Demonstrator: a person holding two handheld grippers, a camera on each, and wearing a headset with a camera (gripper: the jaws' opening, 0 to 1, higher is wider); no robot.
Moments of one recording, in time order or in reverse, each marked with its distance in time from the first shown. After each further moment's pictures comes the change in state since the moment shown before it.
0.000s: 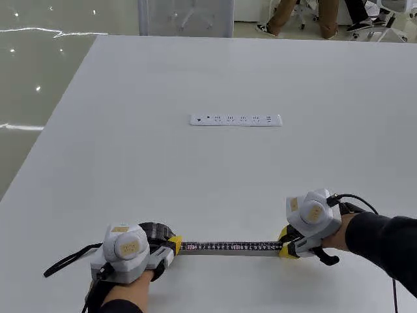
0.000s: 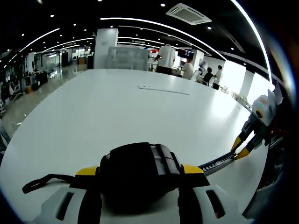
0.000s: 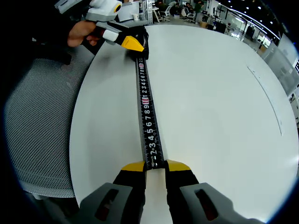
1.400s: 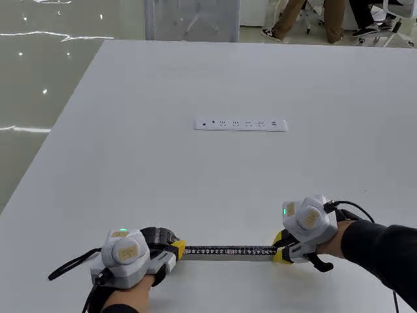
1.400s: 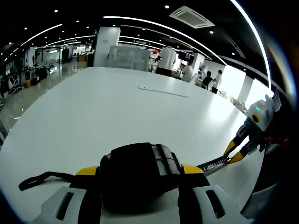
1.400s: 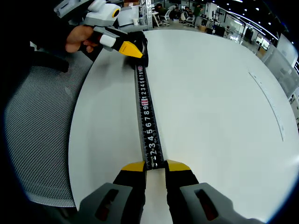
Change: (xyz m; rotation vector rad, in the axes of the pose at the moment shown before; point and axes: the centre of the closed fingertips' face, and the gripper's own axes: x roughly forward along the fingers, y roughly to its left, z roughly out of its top) left arm -0.001 0.001 0.000 -0.046 -0.001 -0.032; right arm 0.010 0.000 0.020 0.004 -0.047 0.001
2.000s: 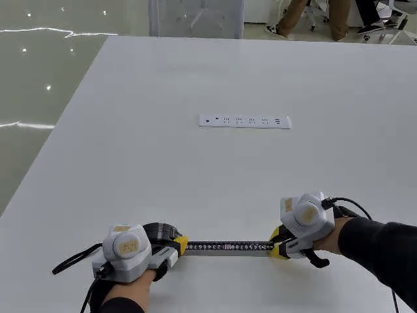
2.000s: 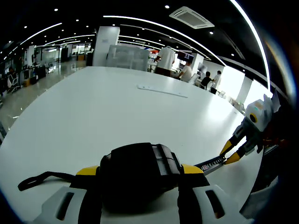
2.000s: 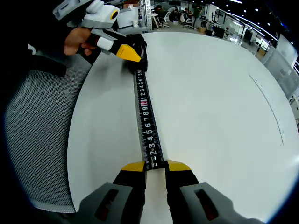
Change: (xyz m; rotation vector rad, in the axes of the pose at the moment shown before) left arm -0.001 0.000 0.000 -0.006 0.003 -0.015; right arm 0.007 -0.001 0.013 0.000 -0.019 -0.004
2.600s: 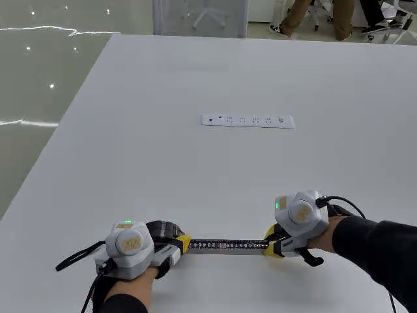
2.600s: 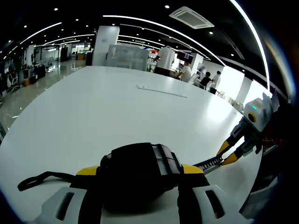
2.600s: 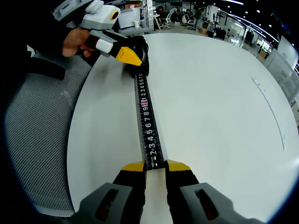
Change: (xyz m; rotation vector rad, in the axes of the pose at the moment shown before) left arm -0.001 0.000 0.000 -0.002 0.003 -0.007; right arm 0.008 0.002 0.013 -0.013 -0.008 0.006
